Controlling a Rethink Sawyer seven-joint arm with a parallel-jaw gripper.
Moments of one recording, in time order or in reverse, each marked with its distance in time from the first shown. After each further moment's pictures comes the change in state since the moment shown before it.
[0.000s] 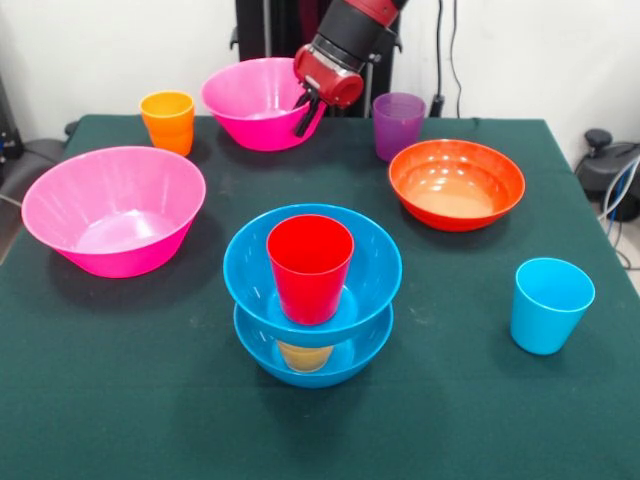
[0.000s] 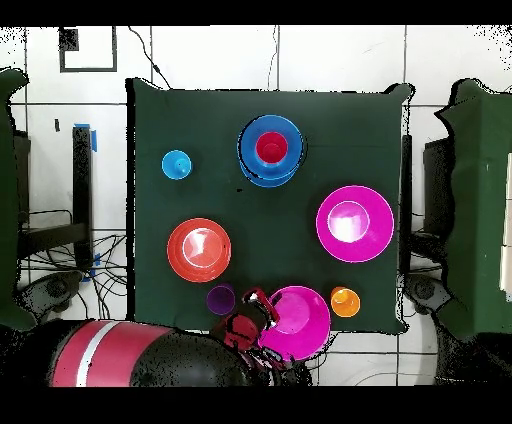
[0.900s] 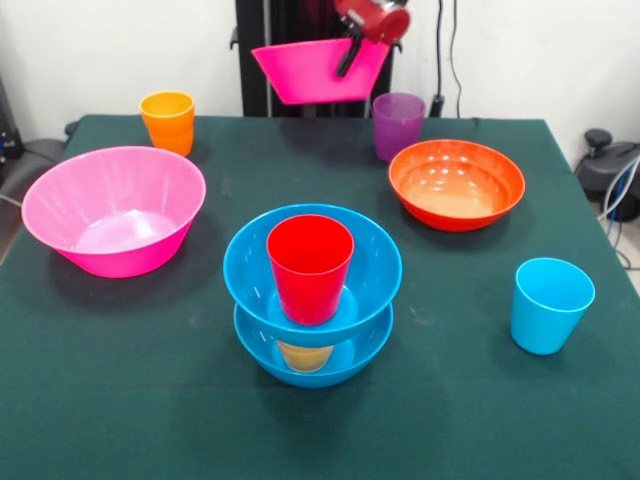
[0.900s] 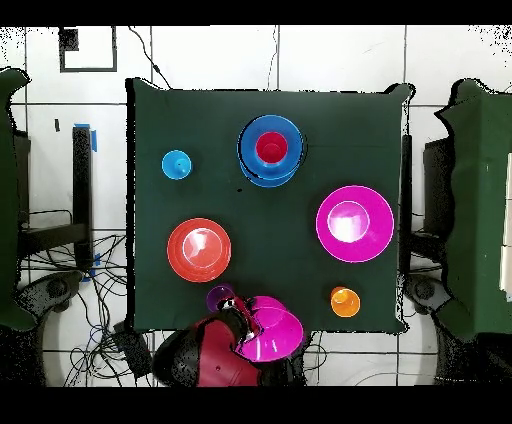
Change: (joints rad) arm 0.315 -0.336 -0.217 -0.039 0.012 0.640 0.000
